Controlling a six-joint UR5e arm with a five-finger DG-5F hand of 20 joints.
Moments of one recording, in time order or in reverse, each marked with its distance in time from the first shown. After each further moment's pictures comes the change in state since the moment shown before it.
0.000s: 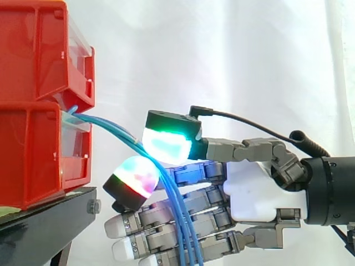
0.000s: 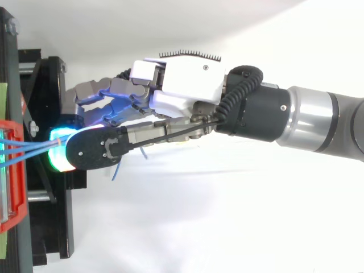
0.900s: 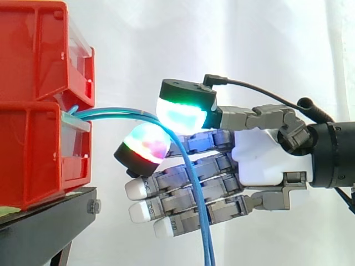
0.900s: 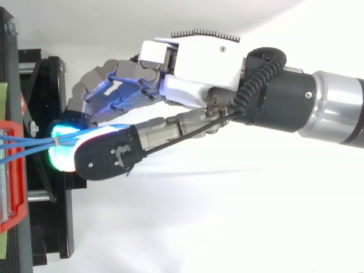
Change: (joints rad) arm -0.011 0.058 0.001 -0.070 -0.003 -0.047
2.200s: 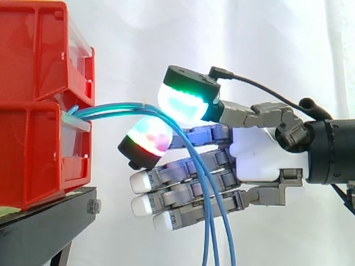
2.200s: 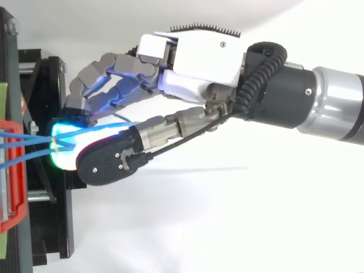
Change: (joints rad) arm -0.006 0.000 0.001 0.020 -0.001 -0.048
